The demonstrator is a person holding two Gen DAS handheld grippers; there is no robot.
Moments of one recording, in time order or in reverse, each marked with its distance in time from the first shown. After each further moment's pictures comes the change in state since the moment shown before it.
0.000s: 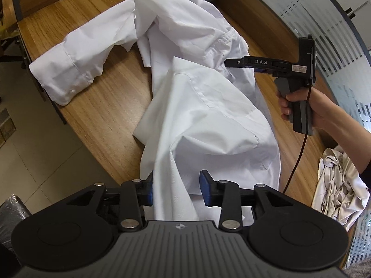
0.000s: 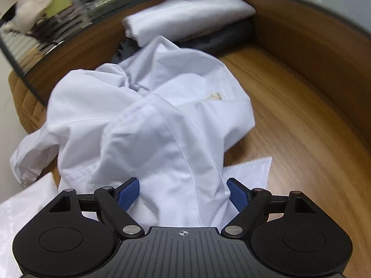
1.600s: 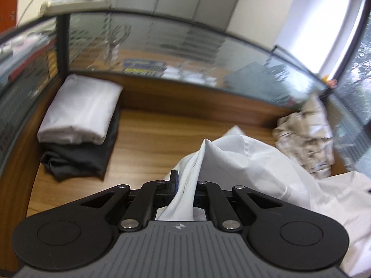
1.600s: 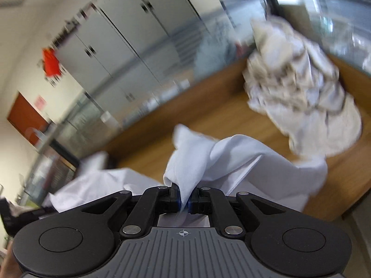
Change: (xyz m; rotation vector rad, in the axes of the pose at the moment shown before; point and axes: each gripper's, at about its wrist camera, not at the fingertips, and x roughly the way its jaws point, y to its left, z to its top) left arm -0.163 0.059 0.246 0.781 -0.170 -0.380; right arm -0.387 0.313 -0.243 1.073 -0.751 -0.599
